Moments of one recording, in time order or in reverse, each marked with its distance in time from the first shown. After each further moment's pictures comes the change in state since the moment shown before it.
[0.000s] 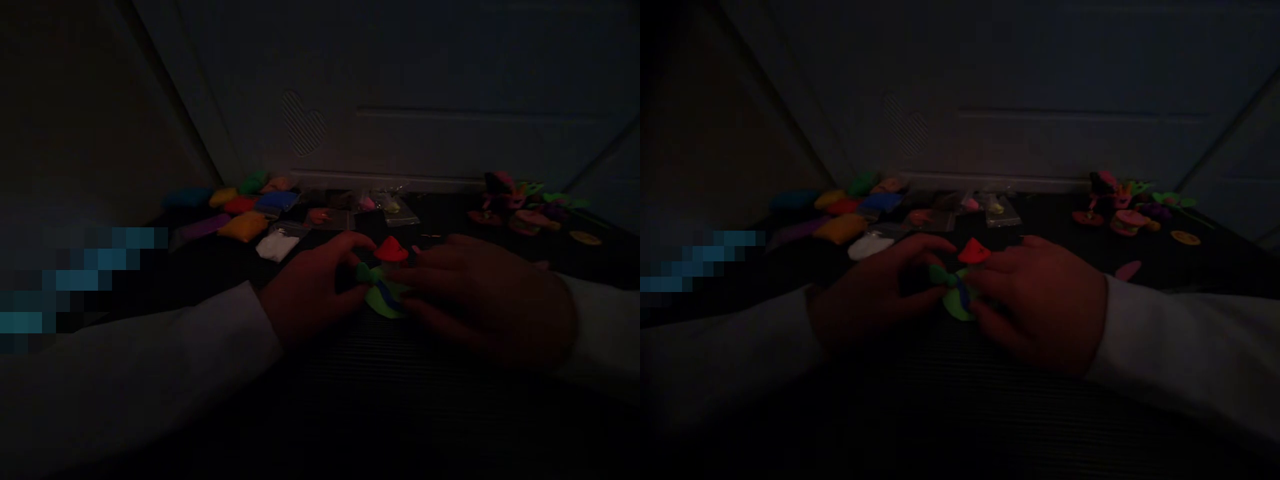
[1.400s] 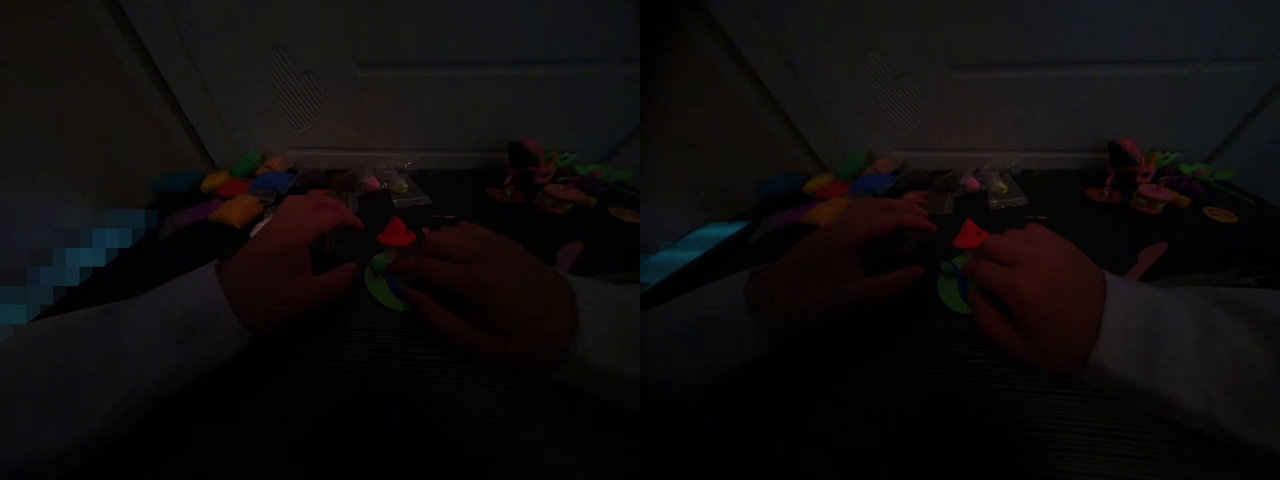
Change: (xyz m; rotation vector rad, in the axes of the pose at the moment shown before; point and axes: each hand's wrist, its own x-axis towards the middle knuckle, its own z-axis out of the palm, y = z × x) left_hand -0.002 -0.007 -0.019 0.308 0.119 0.152; right_hand 0.004 -0.003 0.026 0.055 0.159 -0.013
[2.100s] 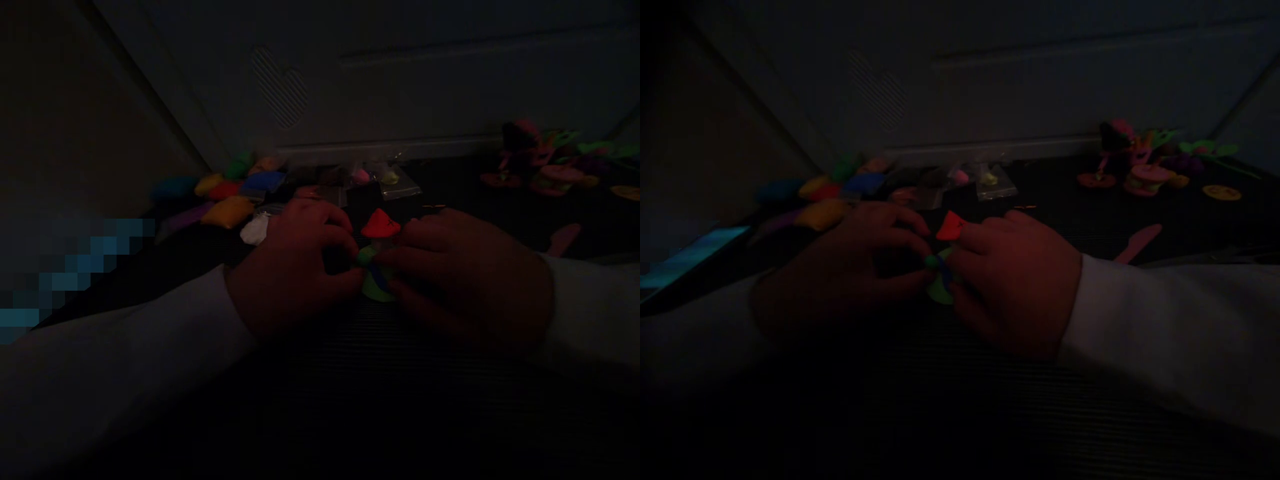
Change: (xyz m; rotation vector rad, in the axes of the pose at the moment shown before) left_hand 0.010 0.017 0.010 0.031 -0.063 -0.026; right_hand 0.001 0.000 0.000 0.031 -0.030 0.027
